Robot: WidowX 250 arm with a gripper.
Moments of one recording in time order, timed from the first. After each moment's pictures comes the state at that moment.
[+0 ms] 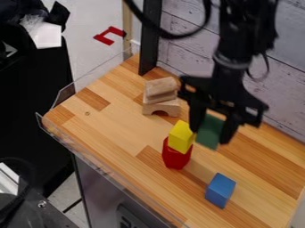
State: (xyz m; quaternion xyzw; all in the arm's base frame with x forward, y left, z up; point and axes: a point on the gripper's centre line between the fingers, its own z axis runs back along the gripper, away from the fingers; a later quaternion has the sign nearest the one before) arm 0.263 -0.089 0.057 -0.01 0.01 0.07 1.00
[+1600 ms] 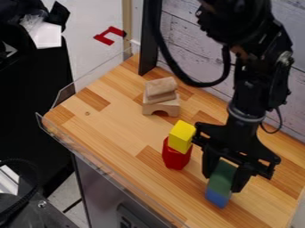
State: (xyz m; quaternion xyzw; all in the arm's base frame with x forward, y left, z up) arm 0.241 -0.118 0.018 -0.04 0.06 0.03 1.00
